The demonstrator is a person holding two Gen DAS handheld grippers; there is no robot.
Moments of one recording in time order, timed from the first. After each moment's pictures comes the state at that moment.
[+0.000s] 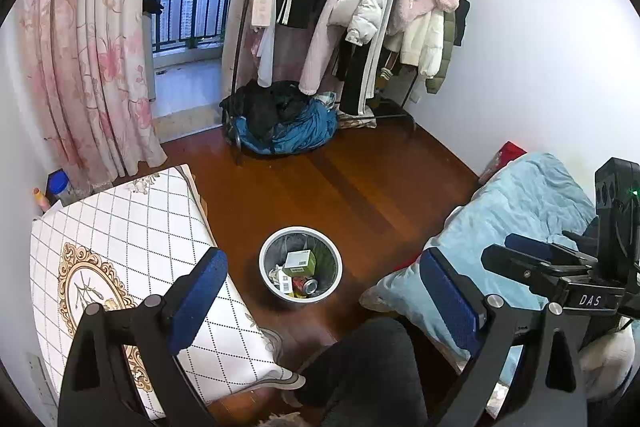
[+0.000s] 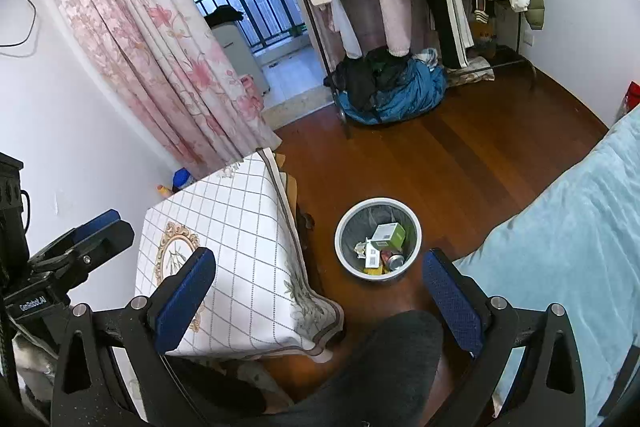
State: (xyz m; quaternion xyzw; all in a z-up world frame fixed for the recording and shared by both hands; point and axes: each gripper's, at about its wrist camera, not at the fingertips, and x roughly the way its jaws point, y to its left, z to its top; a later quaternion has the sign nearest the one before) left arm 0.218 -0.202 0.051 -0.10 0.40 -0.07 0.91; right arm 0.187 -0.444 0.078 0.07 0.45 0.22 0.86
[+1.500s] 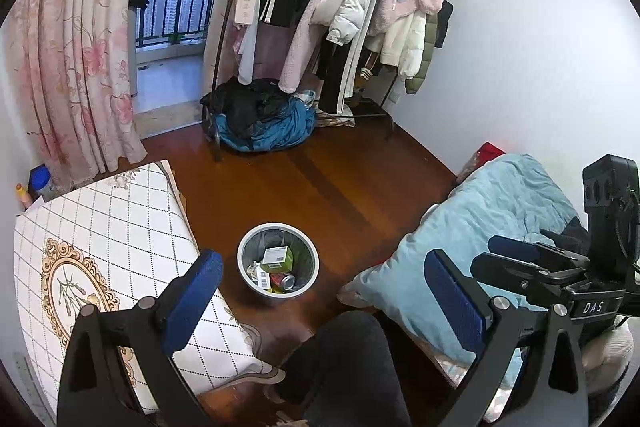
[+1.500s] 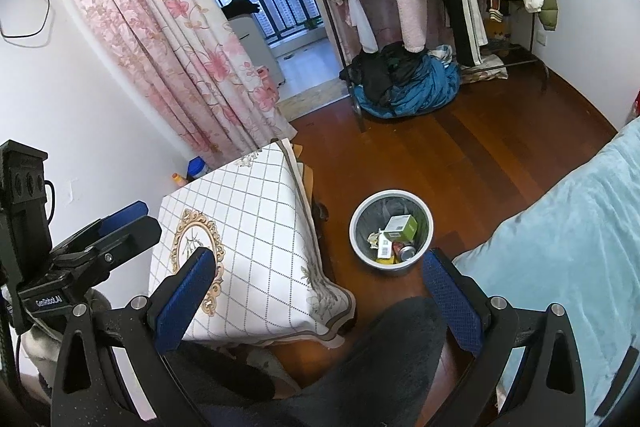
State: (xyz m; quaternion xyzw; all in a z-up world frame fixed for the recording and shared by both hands) left arm 0.208 -0.207 0.060 -0.12 0.40 -0.11 0.90; right arm 0.158 -0.440 0.093 0.07 0.46 0.24 0.85
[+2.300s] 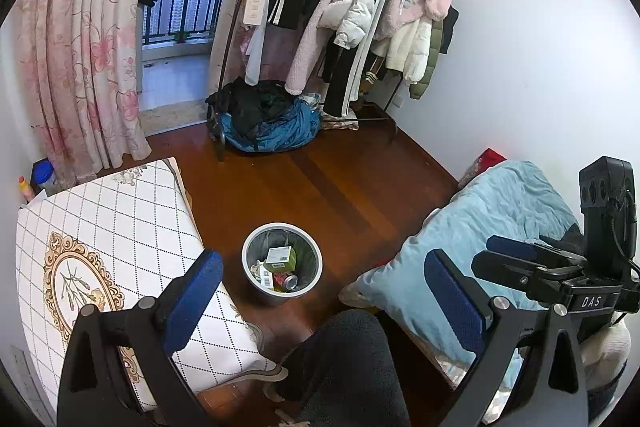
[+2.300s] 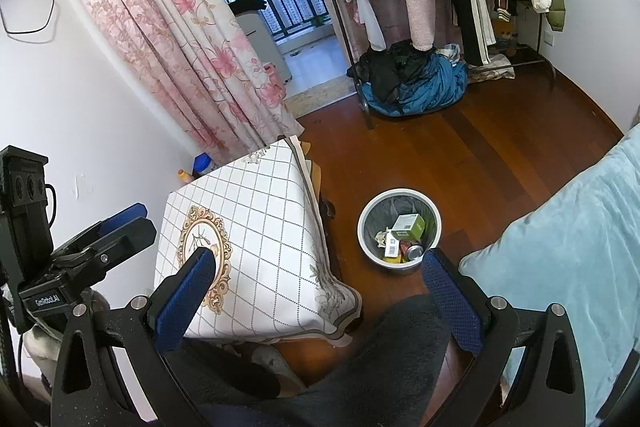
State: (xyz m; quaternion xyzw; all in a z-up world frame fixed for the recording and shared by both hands) left arm 0.201 -0.197 0.060 -0.13 0.39 -0.10 0.90; right arm 0.163 -0.429 0.096 0.06 0.46 0.25 0.85
